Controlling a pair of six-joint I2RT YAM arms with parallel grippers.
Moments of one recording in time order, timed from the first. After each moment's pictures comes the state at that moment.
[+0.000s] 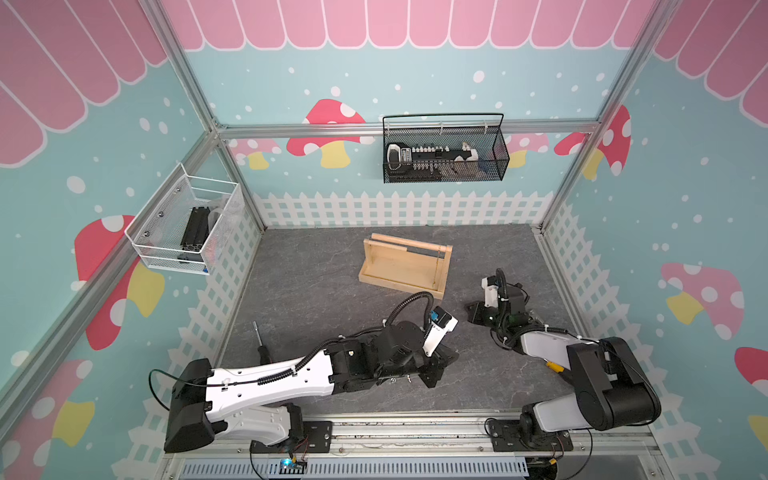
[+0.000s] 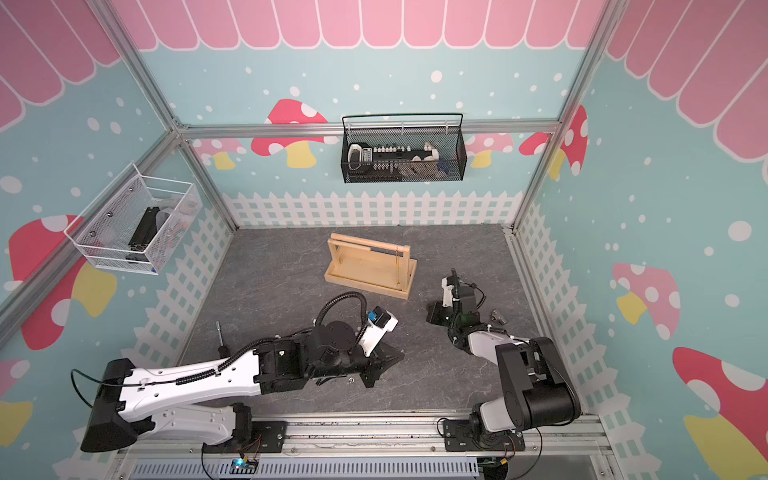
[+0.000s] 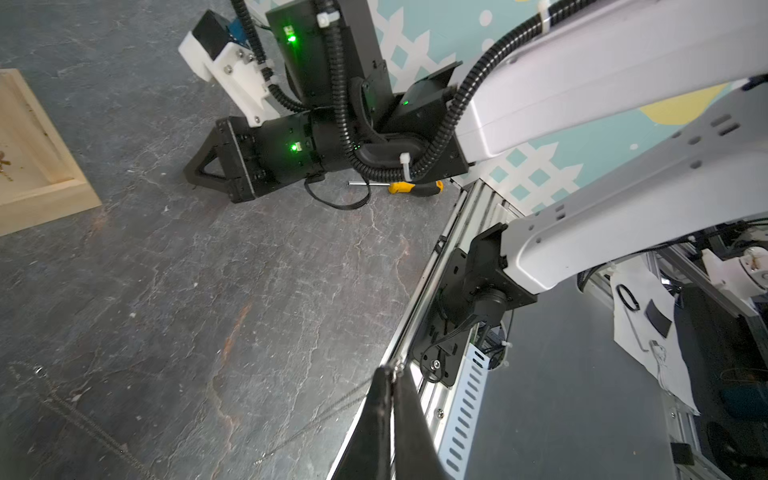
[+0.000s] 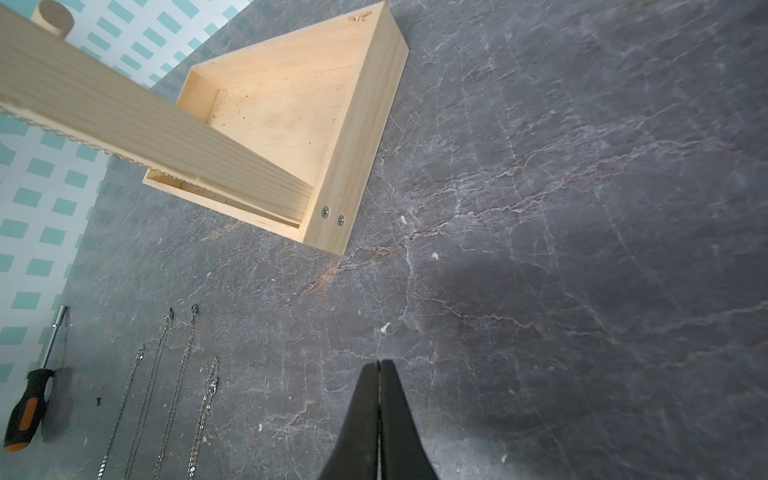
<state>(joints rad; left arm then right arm) -1.25 1.25 0.99 -0.21 0.03 -0.45 0.18 1.45 0.49 0.30 -0.32 0.44</state>
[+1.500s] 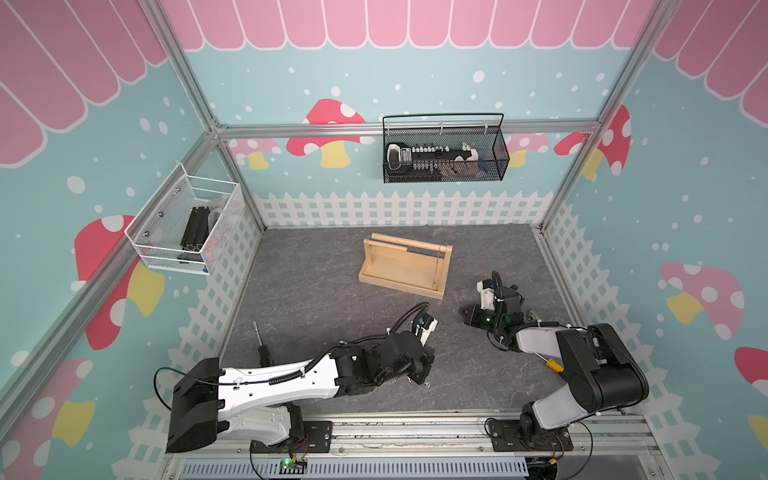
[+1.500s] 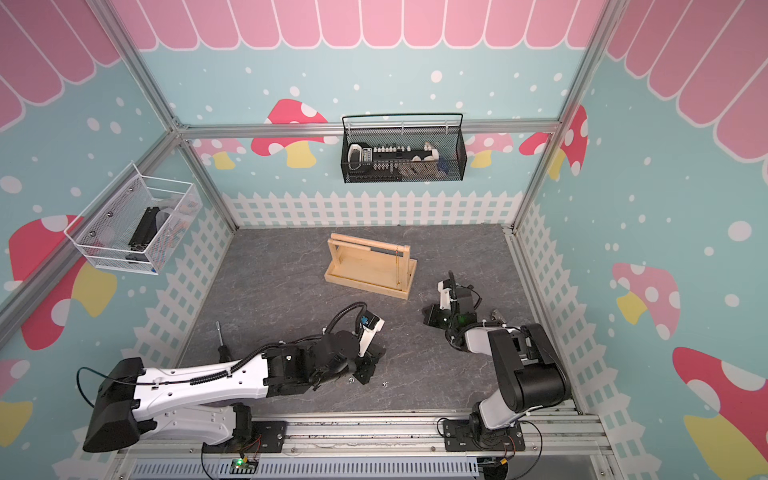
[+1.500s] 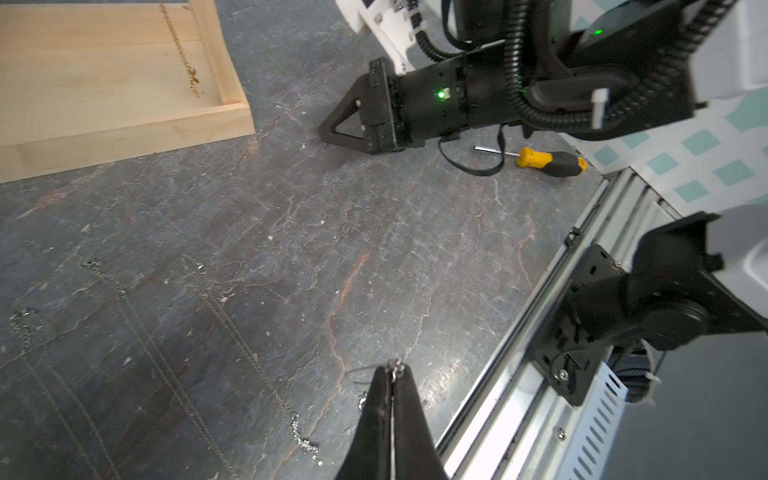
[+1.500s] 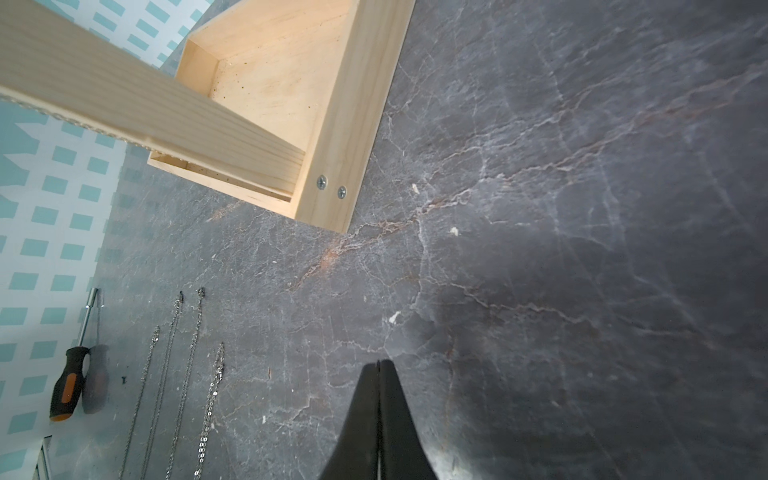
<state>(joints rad) -1.21 1.29 0.88 -0.25 -0.21 -0.49 0.18 1.55 0.49 0.36 -0.41 0.49</state>
